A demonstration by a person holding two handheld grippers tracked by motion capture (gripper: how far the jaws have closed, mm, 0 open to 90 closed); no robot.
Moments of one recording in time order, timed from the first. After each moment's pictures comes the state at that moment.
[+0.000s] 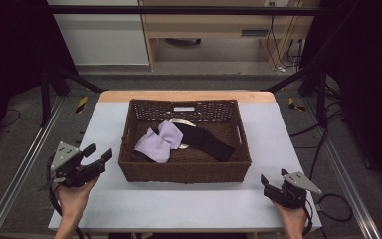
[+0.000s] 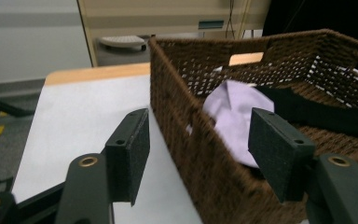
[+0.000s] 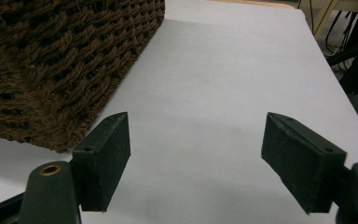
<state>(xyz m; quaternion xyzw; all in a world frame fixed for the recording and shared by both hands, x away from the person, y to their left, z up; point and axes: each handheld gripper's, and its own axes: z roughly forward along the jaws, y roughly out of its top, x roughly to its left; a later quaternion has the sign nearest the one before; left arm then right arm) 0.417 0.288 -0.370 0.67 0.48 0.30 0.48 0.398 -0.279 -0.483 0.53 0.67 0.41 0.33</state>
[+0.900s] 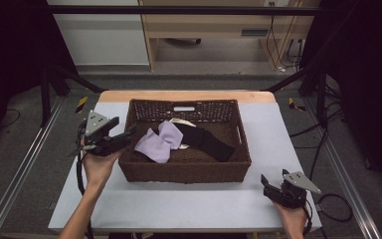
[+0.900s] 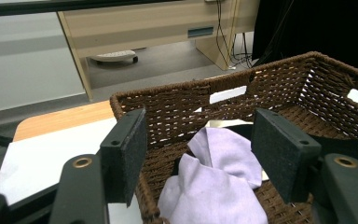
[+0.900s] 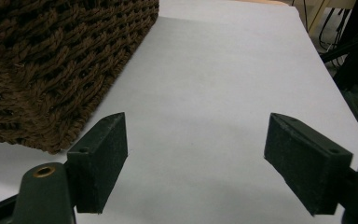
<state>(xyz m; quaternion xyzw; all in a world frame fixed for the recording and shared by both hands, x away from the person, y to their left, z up) 0.479 0.228 -0.333 0.69 0.45 0.31 0.47 0.399 -0.279 -0.484 0.53 0.66 0.40 0.34</state>
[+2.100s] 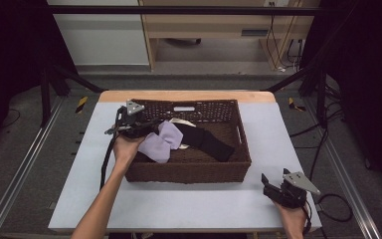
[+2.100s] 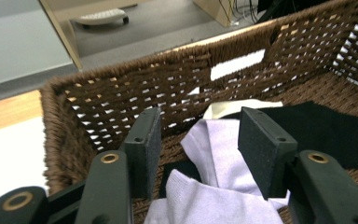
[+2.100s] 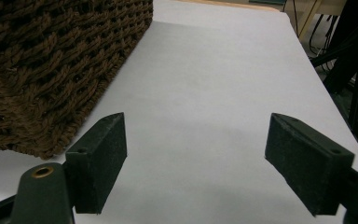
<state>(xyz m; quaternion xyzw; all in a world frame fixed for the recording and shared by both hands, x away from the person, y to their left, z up) 0.561 0.178 -0.376 0.75 0.45 0.27 0.40 0.399 -0.277 -0.484 0.53 0.66 0.40 0.35</state>
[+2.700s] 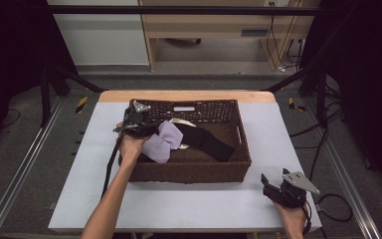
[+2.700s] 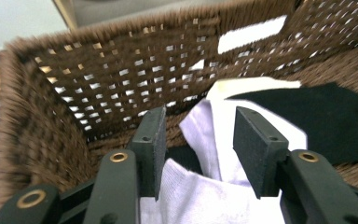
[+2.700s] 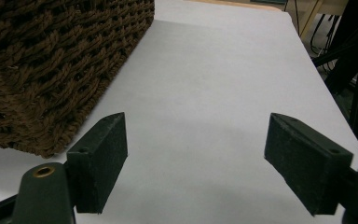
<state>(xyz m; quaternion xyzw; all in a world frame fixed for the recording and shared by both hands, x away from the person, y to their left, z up) 0.577 0.165 -0.394 0.76 0.48 0.26 0.34 0.400 -0.277 -0.484 0.53 0.66 0.40 0.35</state>
